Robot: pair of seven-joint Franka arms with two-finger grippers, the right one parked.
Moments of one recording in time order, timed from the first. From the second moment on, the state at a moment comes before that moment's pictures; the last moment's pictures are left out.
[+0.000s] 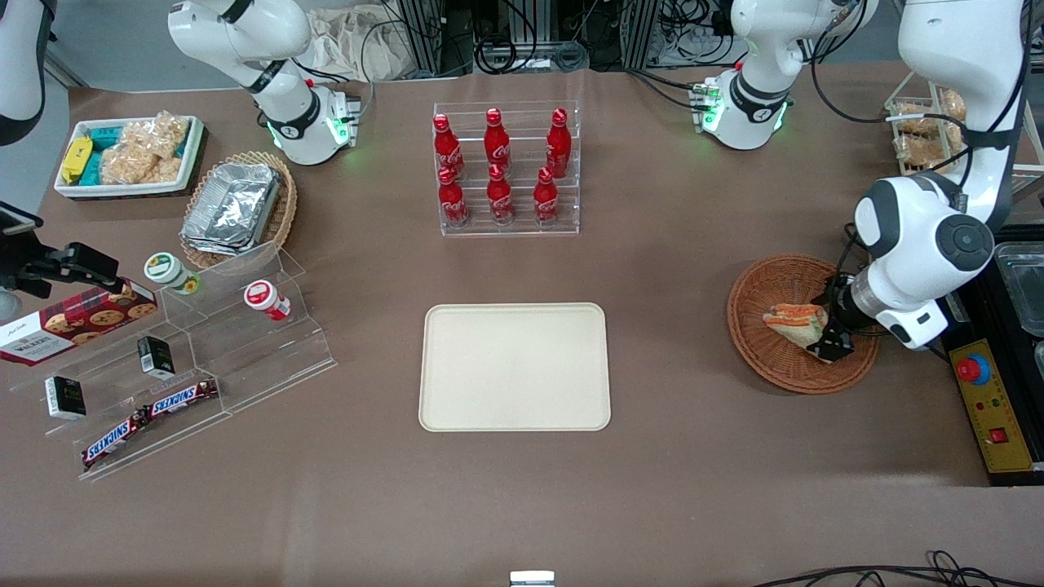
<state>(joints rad) 0.06 0.22 -0.02 -2.18 -0.01 2.41 -1.28</state>
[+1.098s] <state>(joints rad) 0.06 0.27 -0.02 -2.17 0.07 2.40 -1.29</state>
